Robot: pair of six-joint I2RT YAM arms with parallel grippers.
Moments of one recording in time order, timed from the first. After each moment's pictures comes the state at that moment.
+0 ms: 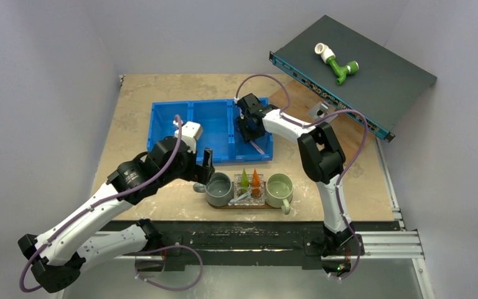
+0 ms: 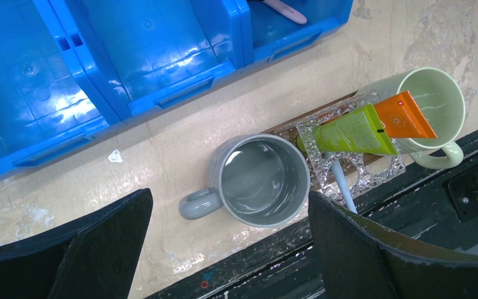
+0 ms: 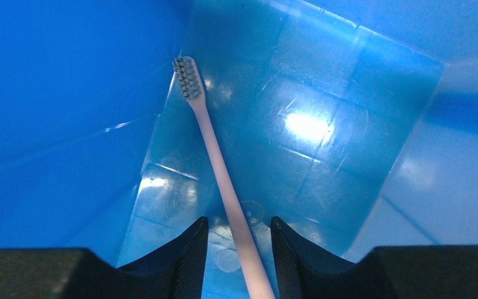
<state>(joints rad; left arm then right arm) -0.81 0.89 1.02 -0.81 -0.22 -0.41 0.59 2.18 1.69 -0.56 0.07 0.17</state>
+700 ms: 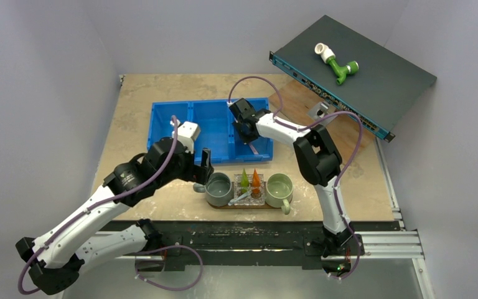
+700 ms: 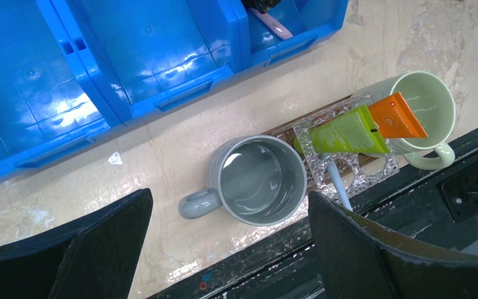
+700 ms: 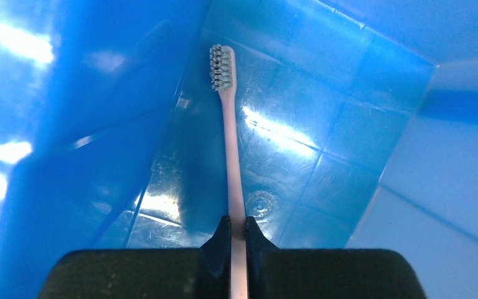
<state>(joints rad) -0.81 0.86 1.02 -0.81 -0.22 -0.41 0.67 2.18 1.69 -0.57 0.23 0.15</state>
